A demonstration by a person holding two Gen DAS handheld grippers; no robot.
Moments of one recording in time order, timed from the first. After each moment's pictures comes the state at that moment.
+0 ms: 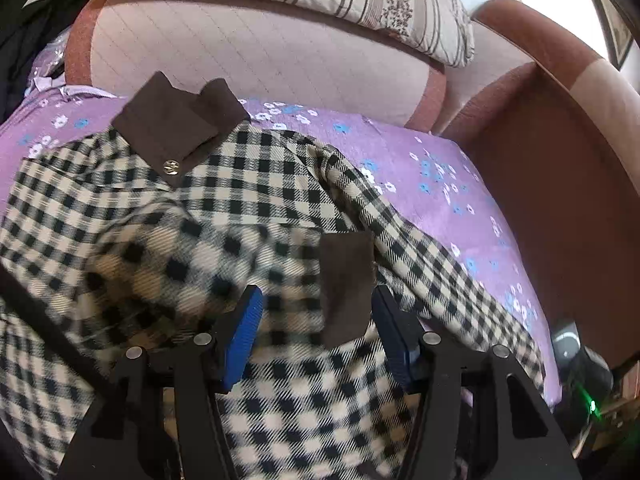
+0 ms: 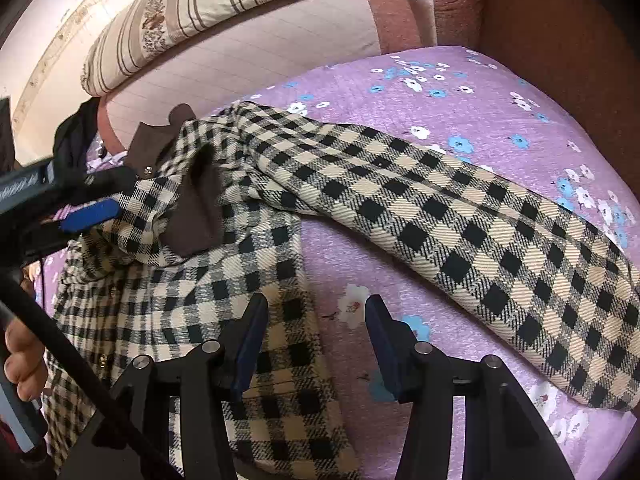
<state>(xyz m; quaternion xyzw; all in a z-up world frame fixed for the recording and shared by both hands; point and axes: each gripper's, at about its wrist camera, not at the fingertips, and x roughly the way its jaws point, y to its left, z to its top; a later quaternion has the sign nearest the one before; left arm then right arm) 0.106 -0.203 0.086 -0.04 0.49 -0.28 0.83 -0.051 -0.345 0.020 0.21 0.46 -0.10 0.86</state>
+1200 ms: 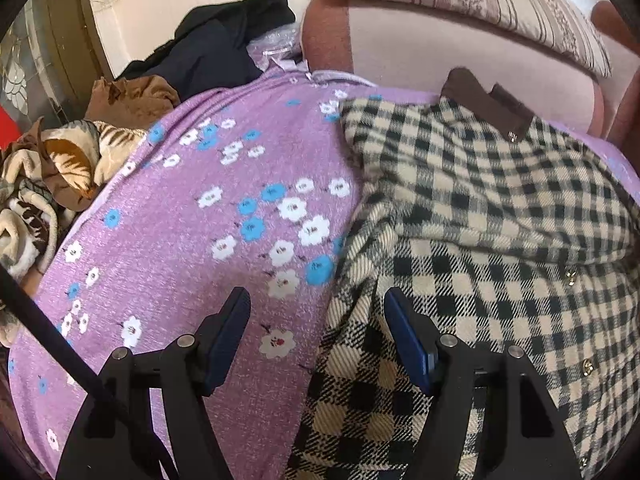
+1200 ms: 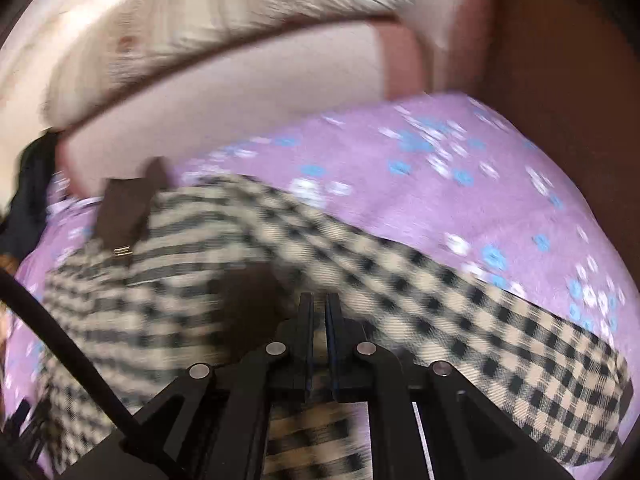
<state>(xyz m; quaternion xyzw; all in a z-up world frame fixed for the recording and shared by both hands) 0.082 0.047 0.023 0.07 0.44 -0.01 0.90 0.069 -0.316 0.054 0.17 0.44 -0.16 0.87</state>
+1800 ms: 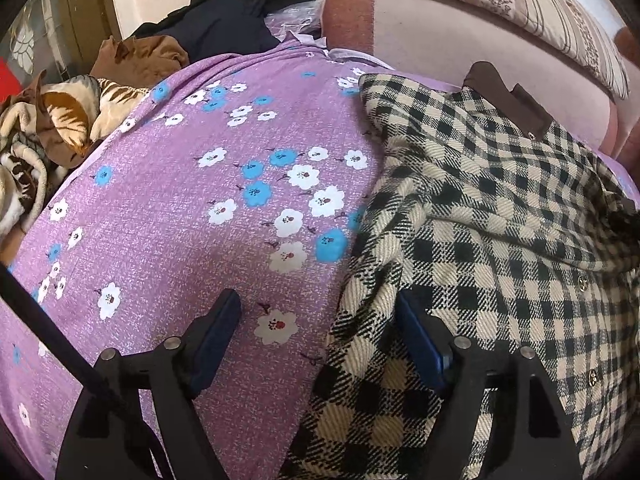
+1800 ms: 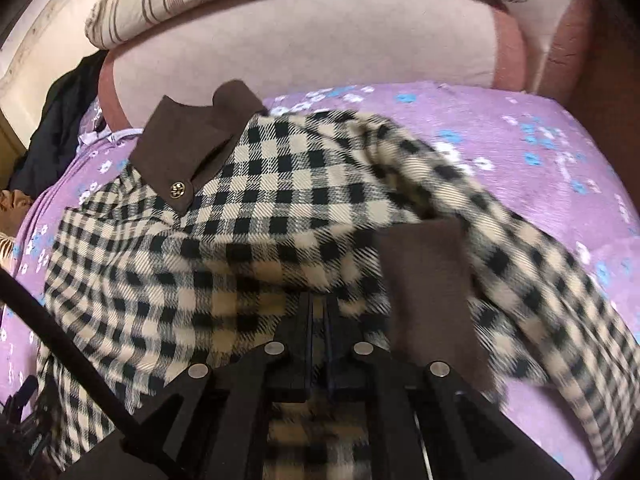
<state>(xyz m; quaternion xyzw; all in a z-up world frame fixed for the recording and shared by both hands) 0.086 0.061 0.003 0.02 0.46 0.00 0.89 0.129 -0.245 0.006 0.13 0.49 -0.10 0.86</state>
